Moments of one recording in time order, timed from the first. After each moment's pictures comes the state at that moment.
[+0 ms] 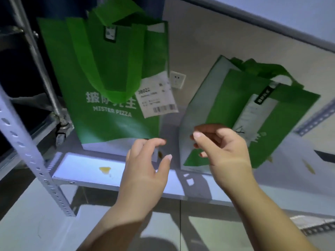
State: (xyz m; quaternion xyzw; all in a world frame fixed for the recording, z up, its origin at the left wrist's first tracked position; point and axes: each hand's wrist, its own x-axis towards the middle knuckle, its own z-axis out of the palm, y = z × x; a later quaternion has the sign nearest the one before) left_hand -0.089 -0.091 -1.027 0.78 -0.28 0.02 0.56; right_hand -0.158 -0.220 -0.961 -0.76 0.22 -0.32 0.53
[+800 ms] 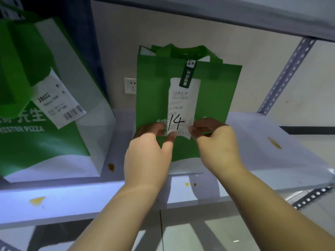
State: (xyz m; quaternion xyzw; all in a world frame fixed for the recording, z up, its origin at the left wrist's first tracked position) left_hand -0.130 -0.219 -0.996 0.79 -0.31 0.07 0.53; right_hand -0.208 -0.331 -0.979 -0.77 0.36 -0.36 0.39
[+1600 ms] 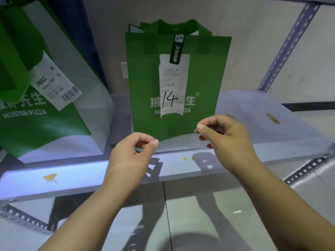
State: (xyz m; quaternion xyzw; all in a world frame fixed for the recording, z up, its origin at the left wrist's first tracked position) left_hand -0.138 -0.169 -1.027 0.77 -0.27 -0.14 0.56; right_hand -0.270 -0.316 -0.992 -0.74 0.32 -0.33 0.49
